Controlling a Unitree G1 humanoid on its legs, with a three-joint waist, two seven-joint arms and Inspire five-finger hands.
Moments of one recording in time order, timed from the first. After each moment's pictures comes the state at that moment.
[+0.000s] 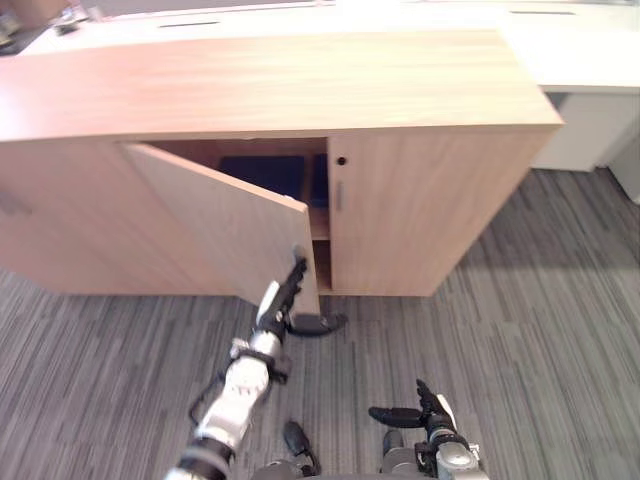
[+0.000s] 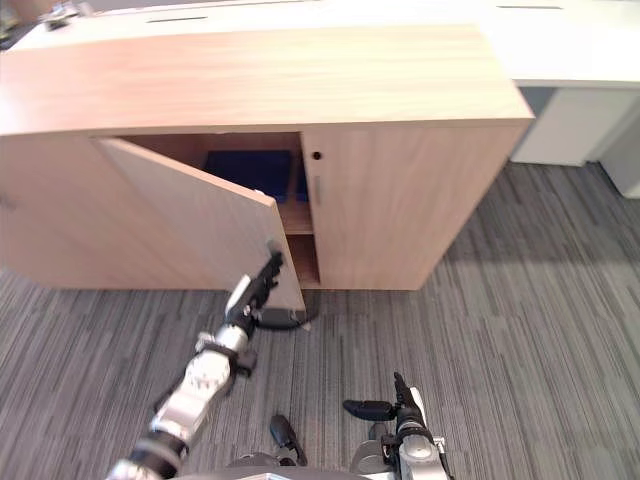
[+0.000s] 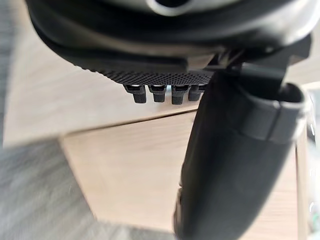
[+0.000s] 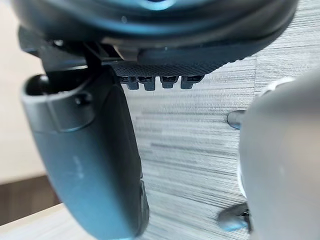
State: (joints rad) left arm -0.25 0.25 -0.21 0.50 -0.03 -0.13 0.08; right arm 0.10 -0.06 -0.04 0.81 -0.10 -0.03 -0.08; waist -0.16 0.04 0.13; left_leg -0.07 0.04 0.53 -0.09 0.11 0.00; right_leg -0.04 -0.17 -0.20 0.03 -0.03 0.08
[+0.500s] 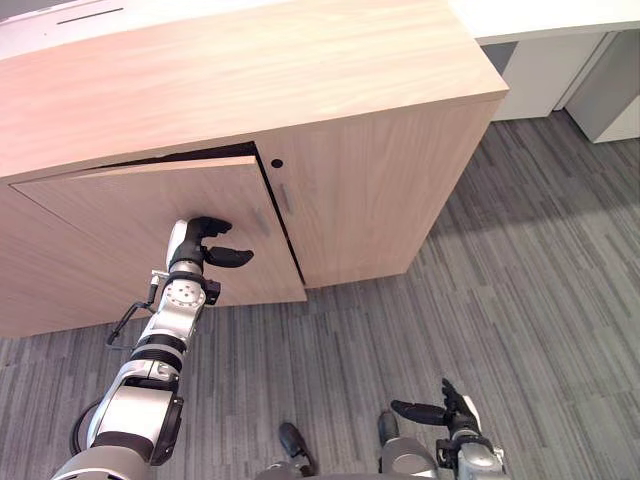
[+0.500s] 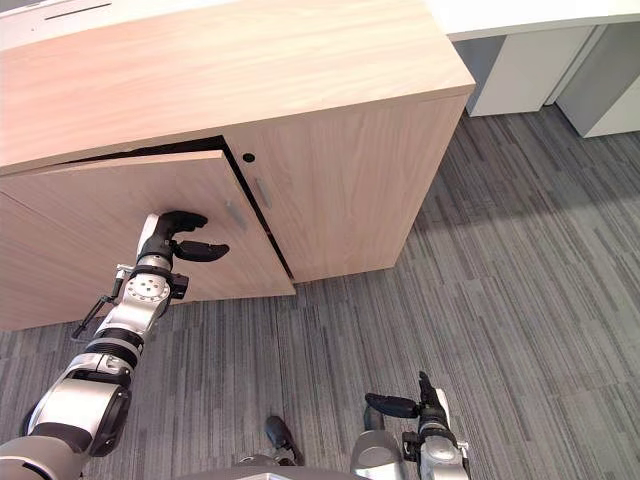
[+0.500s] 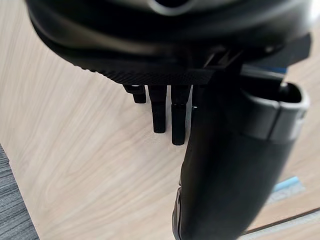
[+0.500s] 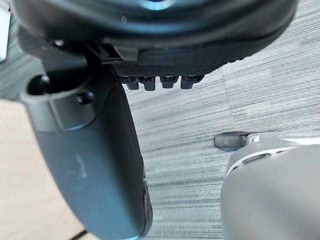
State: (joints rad) left arm -0.53 0.44 -0.06 0.80 0.08 -0.06 0.19; right arm 0.12 -0.13 -0.11 0.82 0.01 -0.05 -0.10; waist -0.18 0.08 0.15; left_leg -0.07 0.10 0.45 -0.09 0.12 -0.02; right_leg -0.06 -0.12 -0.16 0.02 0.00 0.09
